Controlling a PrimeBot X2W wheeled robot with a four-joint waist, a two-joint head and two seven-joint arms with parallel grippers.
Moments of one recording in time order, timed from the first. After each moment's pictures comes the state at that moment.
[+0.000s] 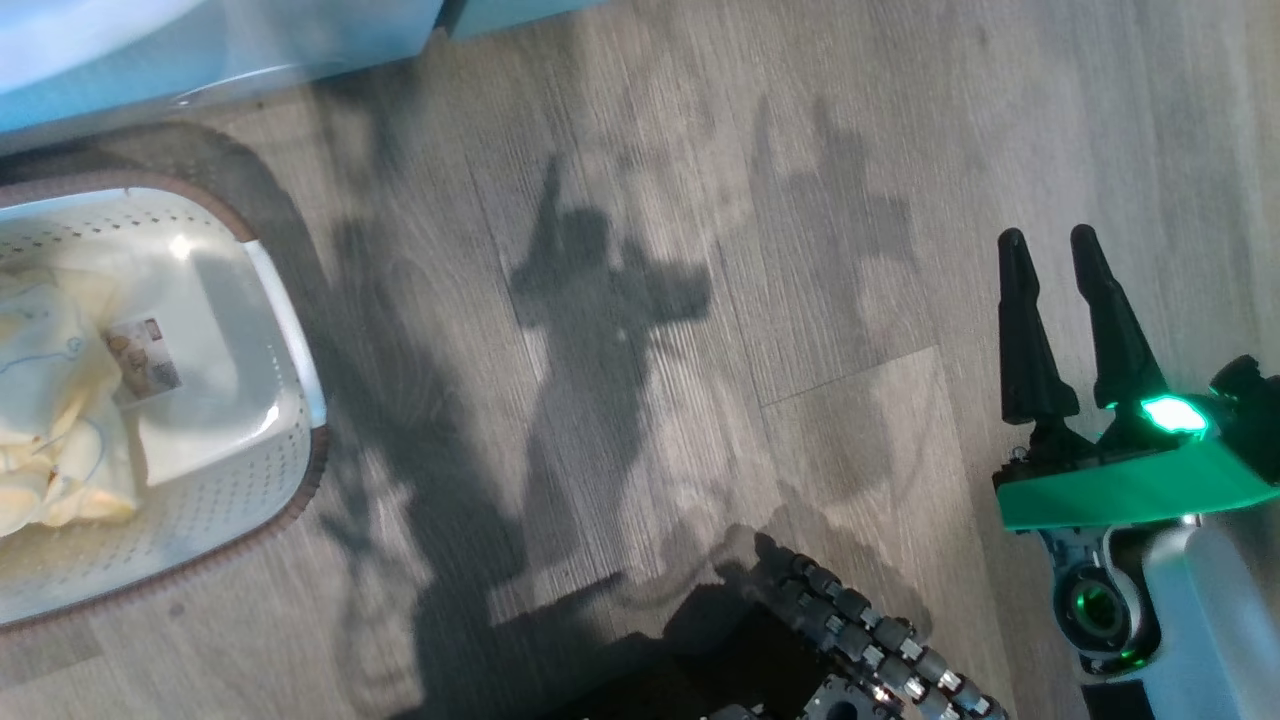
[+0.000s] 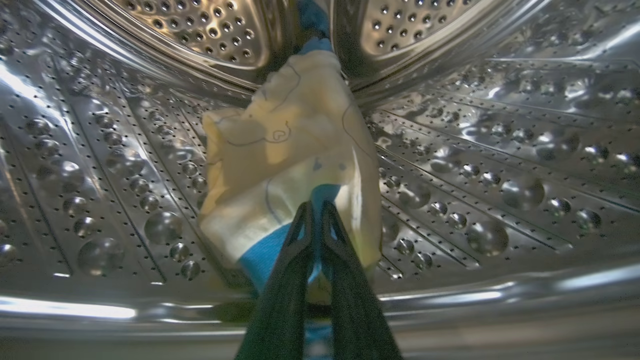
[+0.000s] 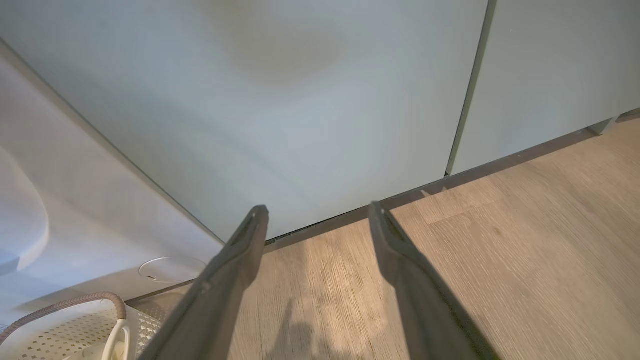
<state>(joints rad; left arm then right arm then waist) -1.28 0.83 -0.23 0.64 -0.51 0.04 0.20 -0.27 -0.04 0.22 0.02 0.52 0.13 -0.26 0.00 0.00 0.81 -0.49</state>
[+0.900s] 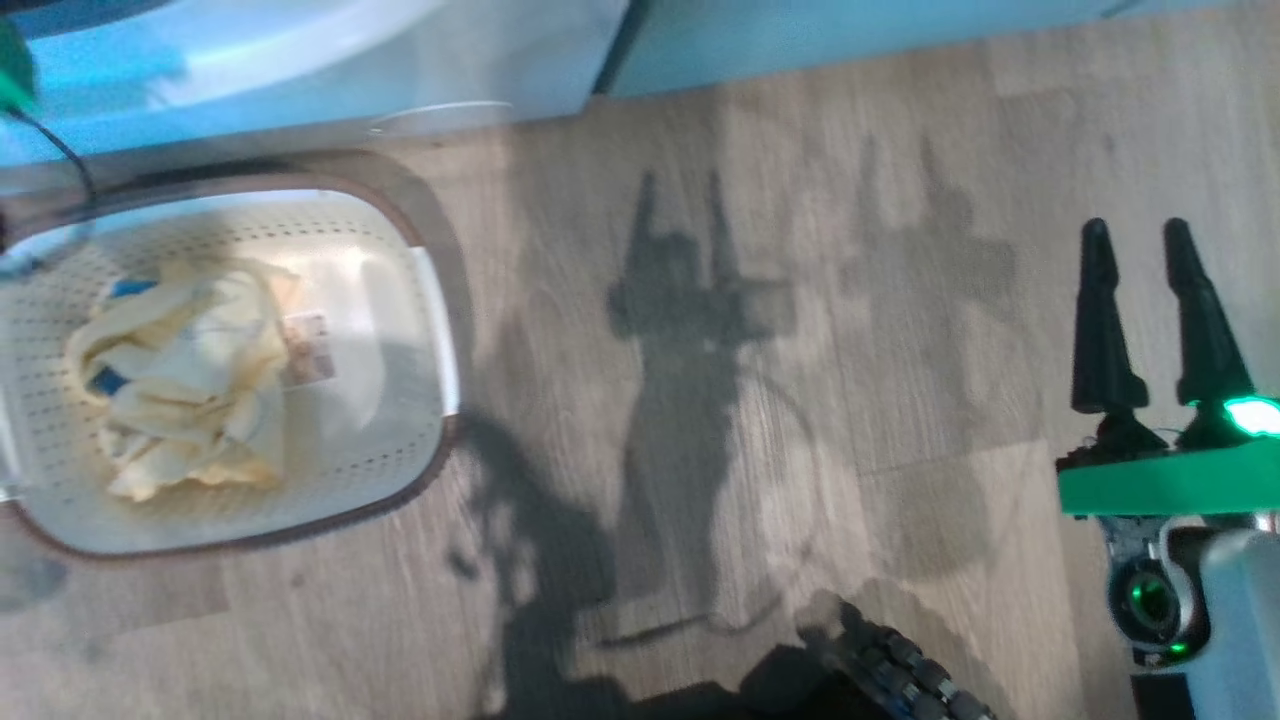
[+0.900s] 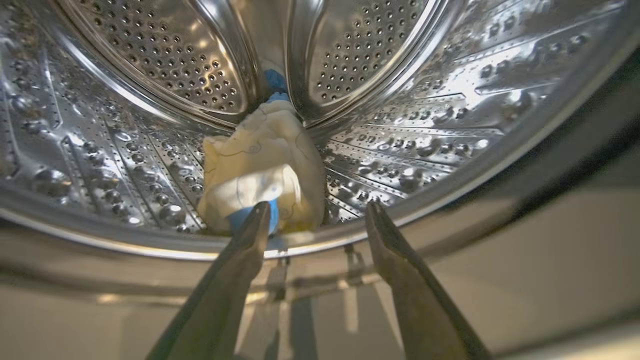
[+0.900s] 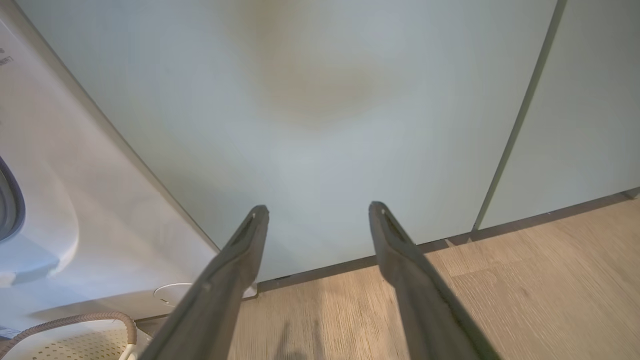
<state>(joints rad) -0.91 0.70 -0.25 0.30 -0.57 0.15 0.01 -0.26 -0.04 0.10 0.02 0.40 0.13 -0.26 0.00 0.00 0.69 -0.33</state>
